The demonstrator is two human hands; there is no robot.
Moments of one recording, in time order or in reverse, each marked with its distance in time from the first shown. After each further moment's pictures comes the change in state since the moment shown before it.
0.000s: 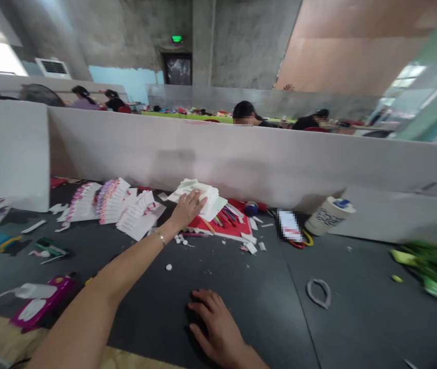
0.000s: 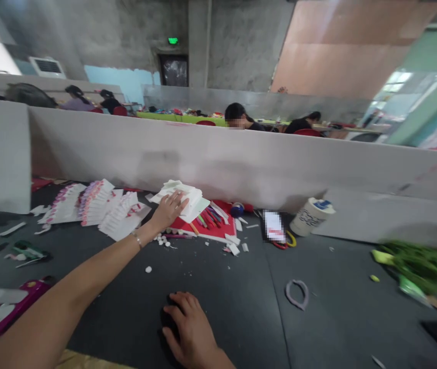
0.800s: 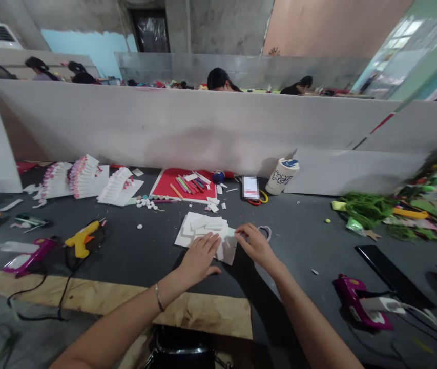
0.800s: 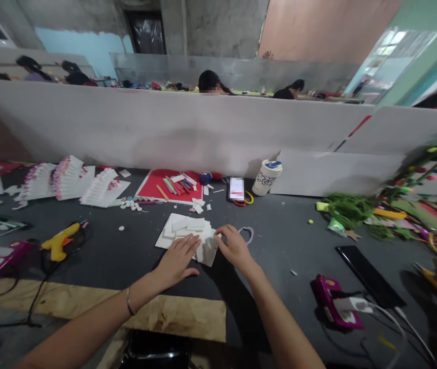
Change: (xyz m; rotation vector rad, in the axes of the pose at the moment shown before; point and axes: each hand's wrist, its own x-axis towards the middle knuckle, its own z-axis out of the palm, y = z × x) left_hand -0.096 0.288 -0.042 -0.320 -0.213 0.097; right_hand -0.090 0.119 -0.174 0.014 0.272 0.238
